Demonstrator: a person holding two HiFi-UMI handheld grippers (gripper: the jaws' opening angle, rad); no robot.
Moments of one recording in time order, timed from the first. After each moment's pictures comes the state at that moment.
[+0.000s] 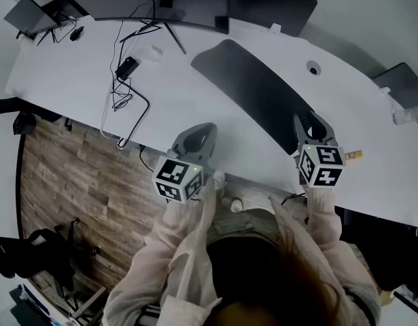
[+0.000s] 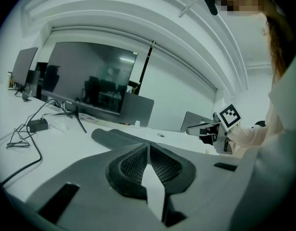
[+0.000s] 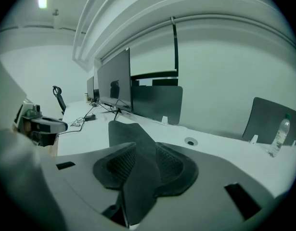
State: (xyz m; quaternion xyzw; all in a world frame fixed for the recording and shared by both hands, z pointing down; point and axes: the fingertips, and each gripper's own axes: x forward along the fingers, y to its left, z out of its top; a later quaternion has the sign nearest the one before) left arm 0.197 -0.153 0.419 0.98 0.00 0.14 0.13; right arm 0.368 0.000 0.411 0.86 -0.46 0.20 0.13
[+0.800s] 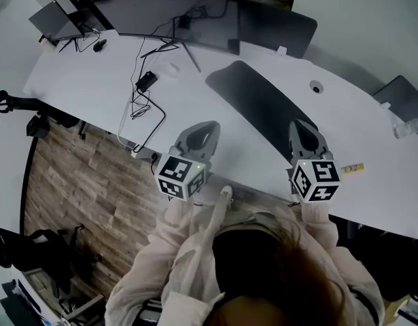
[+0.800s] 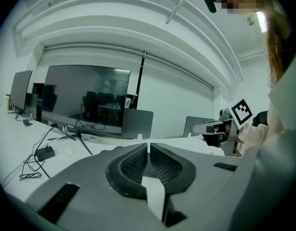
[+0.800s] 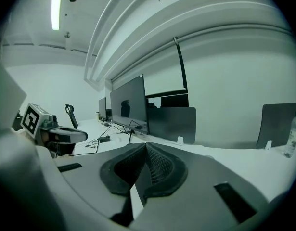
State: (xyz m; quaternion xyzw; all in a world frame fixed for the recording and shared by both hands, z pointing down) left arm 0.190 -0.162 0.354 0.99 -0.01 0.10 0.07; right arm 0.316 -0.024 0.336 0.85 -0.52 0.12 0.05
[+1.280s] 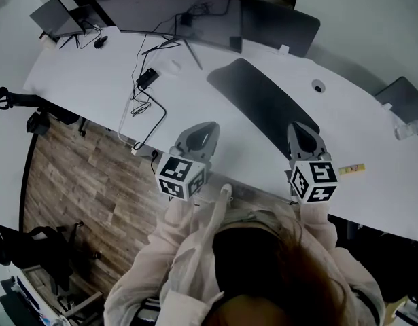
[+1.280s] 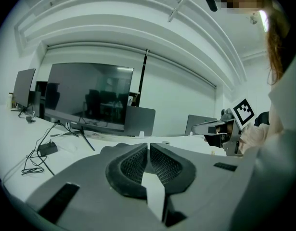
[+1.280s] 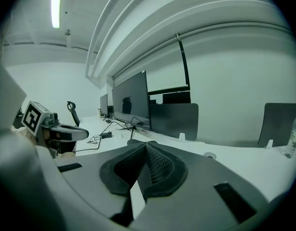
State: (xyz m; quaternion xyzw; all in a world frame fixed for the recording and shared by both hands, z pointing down) left arm 0.183 -0.165 0.364 0.99 -0.03 0.11 0.08; right arm 0.308 -0.028 0.347 0.84 -0.52 0.13 0.06
